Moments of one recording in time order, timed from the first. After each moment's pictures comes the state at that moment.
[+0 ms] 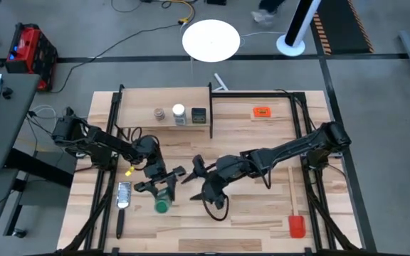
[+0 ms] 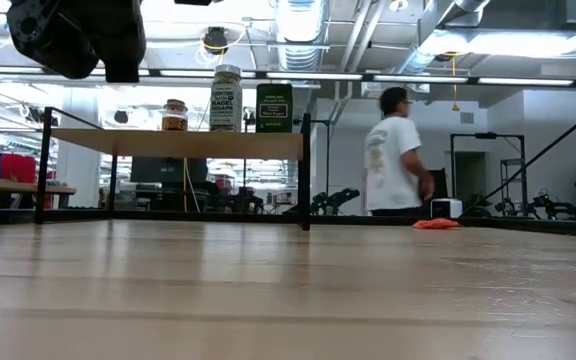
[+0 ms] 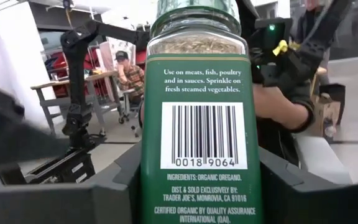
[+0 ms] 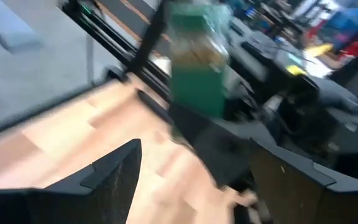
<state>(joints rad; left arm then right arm) -0.09 1.51 0.52 1.22 1.12 0.03 0.28 1.77 1.42 0.04 0.00 -0.58</state>
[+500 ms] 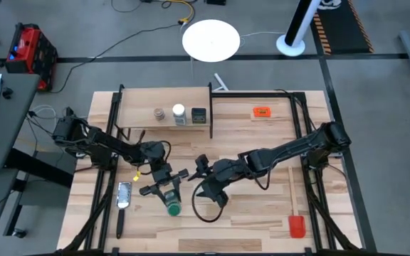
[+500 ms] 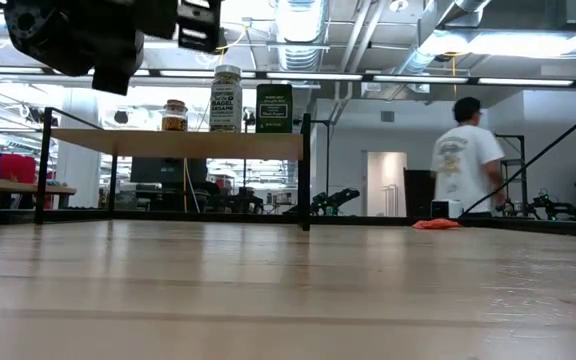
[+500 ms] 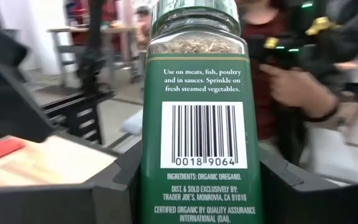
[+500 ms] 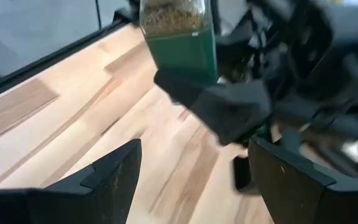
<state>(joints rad) -0.11 1.51 0.53 0.95 0.98 0.11 0.29 1.77 1.42 -0.18 0.06 -0.49</state>
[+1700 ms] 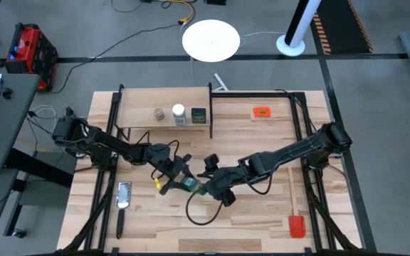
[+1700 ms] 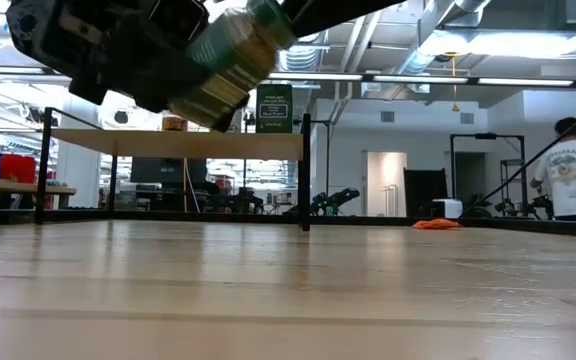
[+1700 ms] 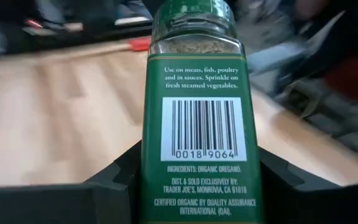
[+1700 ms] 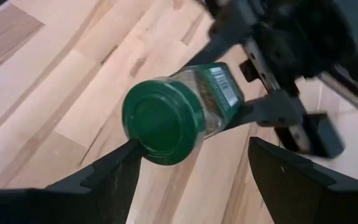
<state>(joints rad) -0.10 1.51 0.52 0.69 0.39 0.12 0.32 1.76 1.42 -0.43 0.23 -0.35</state>
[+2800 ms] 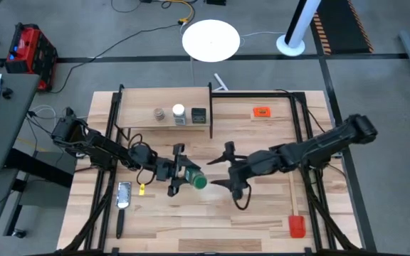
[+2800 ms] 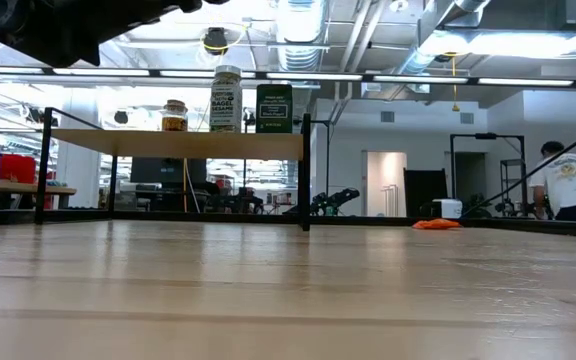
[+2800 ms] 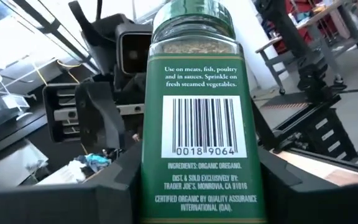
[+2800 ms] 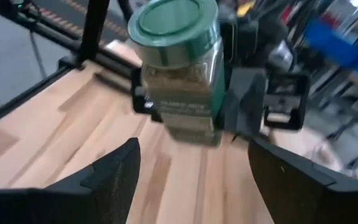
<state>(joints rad) -0.21 1.51 0.53 1.28 0.07 0.57 0.33 1.45 1.09 0.10 0.29 -0.41</state>
